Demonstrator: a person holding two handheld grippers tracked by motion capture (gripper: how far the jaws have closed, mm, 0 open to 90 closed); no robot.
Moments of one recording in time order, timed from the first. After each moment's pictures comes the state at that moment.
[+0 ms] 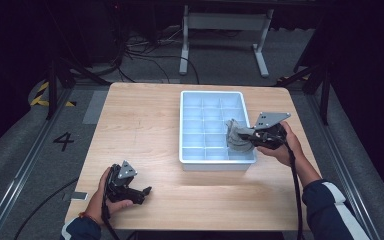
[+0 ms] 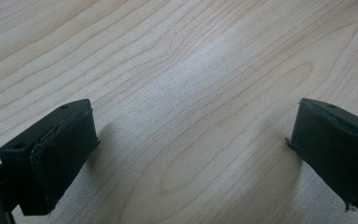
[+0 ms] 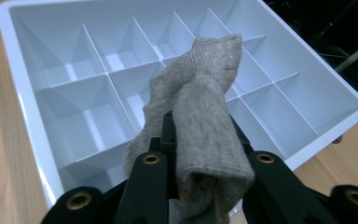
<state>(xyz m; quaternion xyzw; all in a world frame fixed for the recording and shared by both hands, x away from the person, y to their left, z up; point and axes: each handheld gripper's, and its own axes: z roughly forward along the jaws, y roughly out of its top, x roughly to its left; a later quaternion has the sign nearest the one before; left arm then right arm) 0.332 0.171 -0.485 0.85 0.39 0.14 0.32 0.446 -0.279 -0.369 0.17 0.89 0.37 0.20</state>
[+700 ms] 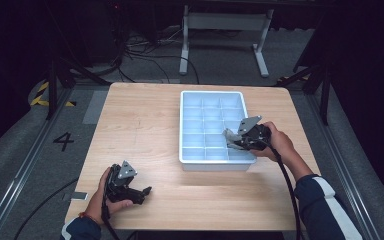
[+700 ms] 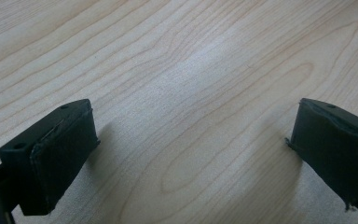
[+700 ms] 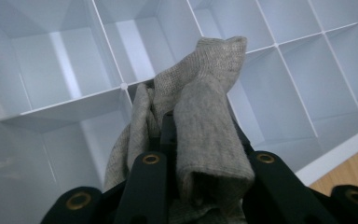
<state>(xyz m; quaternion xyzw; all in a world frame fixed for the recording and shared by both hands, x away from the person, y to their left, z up) 0.332 0.171 -0.485 0.85 0.39 0.14 0.32 0.467 -0.250 -0.400 0.13 0.95 0.22 0.19</state>
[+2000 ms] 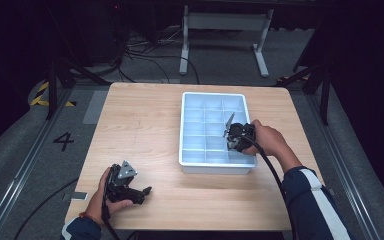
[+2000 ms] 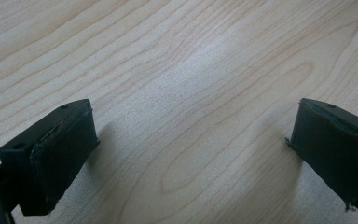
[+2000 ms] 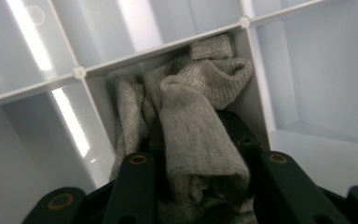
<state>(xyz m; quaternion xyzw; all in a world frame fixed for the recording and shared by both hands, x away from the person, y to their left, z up) 0.332 0.171 -0.485 0.85 0.39 0.14 0.32 0.492 -0.213 -0.416 0.13 0.98 0.03 0.12</state>
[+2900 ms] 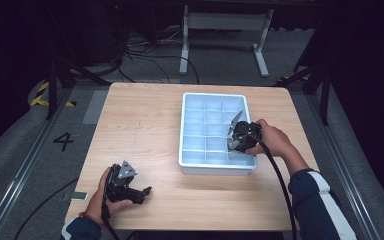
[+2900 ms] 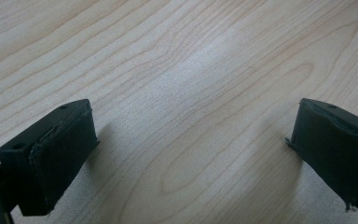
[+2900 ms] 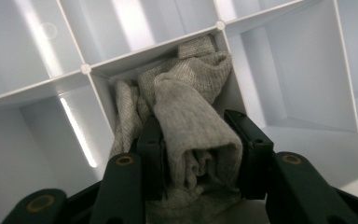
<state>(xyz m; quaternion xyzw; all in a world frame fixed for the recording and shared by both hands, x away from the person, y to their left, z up) 0.332 0.171 -0.485 0.85 0.39 0.14 0.32 0.485 -0.228 -0.403 0.16 0.98 0.09 0.11</state>
